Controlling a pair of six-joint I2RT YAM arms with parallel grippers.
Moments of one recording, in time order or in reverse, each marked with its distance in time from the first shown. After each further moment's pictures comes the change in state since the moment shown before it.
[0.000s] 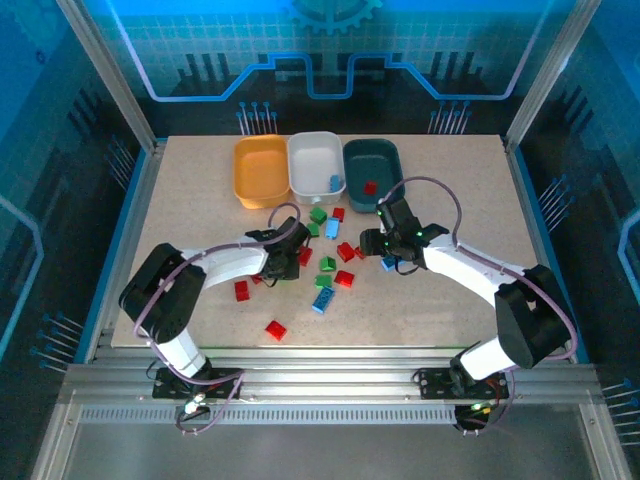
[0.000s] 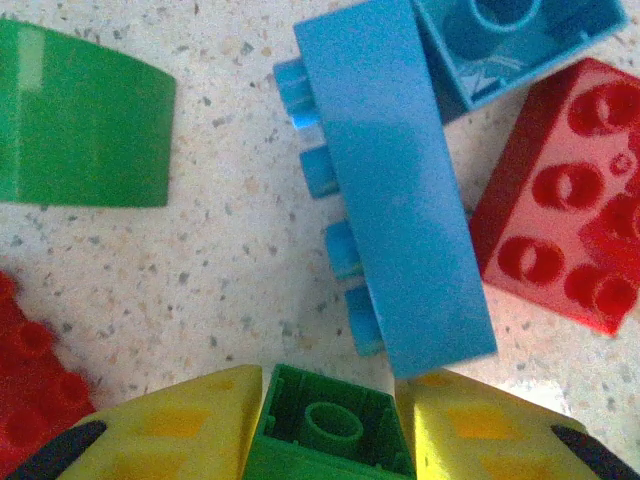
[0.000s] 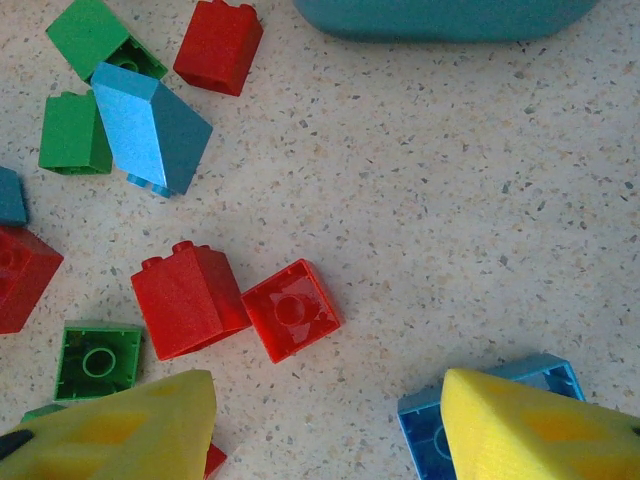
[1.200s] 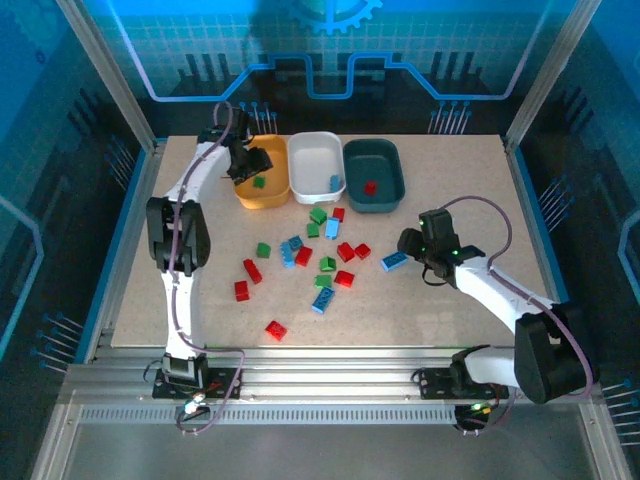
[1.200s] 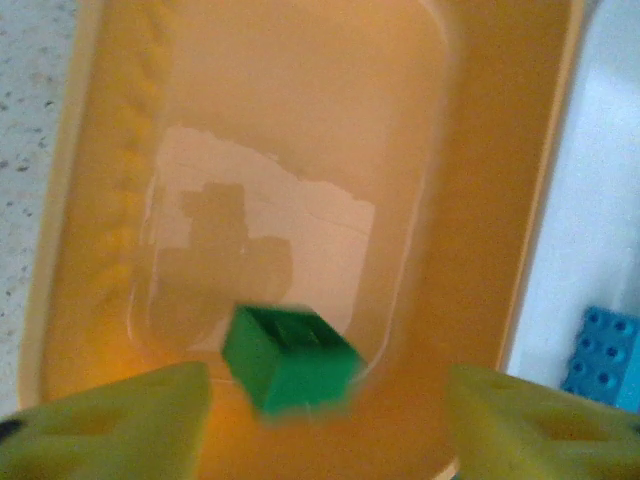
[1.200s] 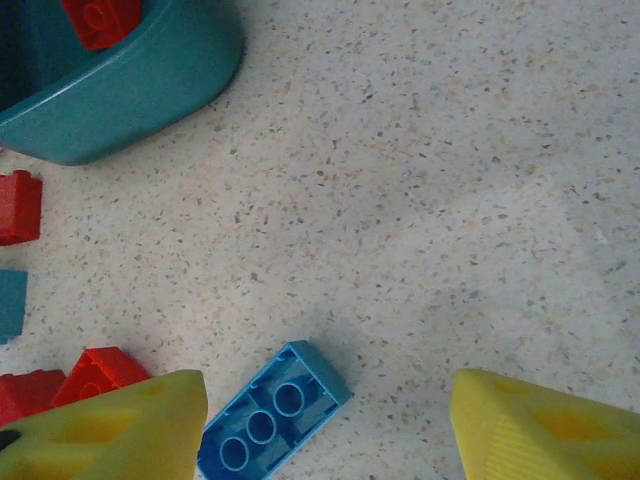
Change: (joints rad) left arm 0.517 0.560 1.108 -0.331 0.306 0.072; right arm -0.222 -0.209 -0.248 0.117 0.071 0.225
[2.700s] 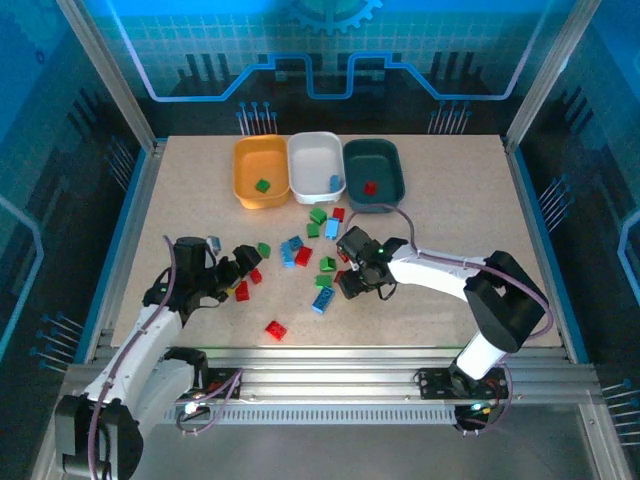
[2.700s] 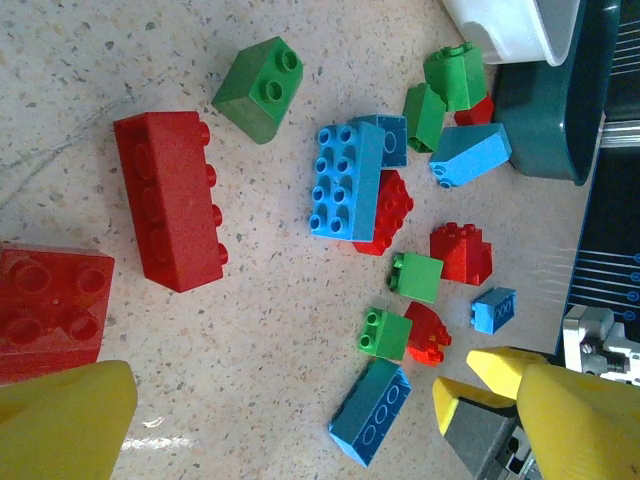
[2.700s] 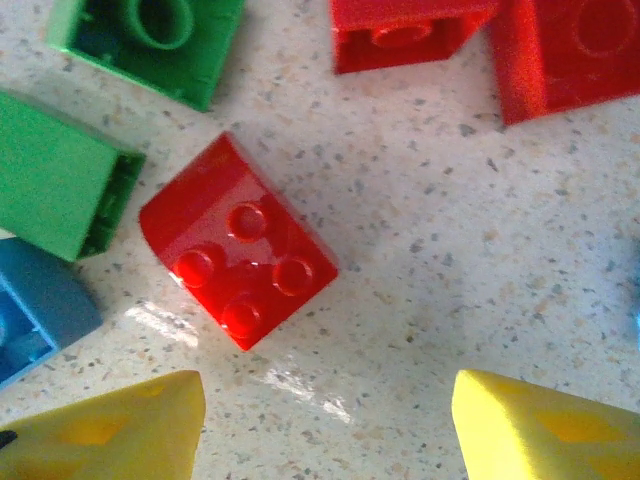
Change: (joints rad) left arm -0.009 -1.390 -1.582 0.476 0.320 -0.327; right arm 0.482 0.362 0.294 -0.335 -0.051 -0.335
